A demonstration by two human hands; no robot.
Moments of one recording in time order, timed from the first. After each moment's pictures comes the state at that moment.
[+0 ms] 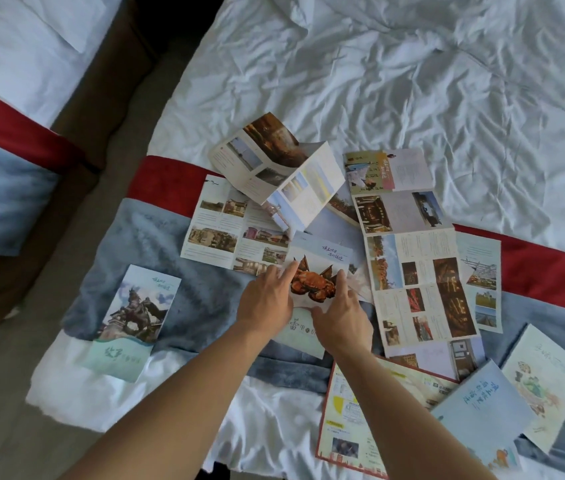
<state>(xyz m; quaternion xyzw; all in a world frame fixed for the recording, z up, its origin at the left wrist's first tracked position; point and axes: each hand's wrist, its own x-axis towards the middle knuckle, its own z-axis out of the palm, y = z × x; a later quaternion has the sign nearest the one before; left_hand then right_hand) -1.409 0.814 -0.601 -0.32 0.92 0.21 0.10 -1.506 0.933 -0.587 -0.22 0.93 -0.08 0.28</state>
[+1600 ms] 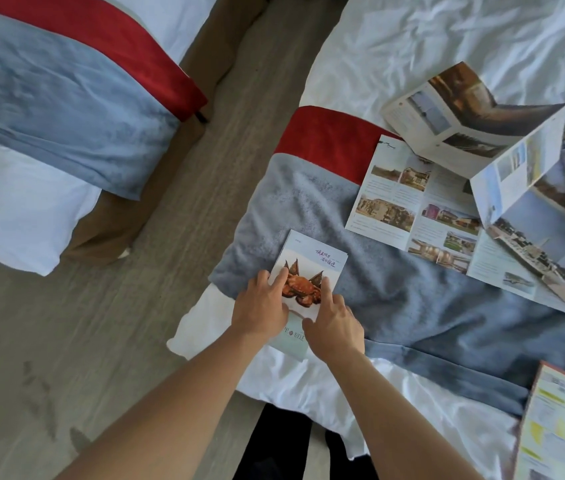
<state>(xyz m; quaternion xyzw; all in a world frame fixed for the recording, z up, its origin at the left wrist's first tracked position) -1.112 0.659 -0.675 -0.45 0.84 0.24 0.18 -1.226 0.762 -0.678 -0.36 0.86 -0.03 0.37</state>
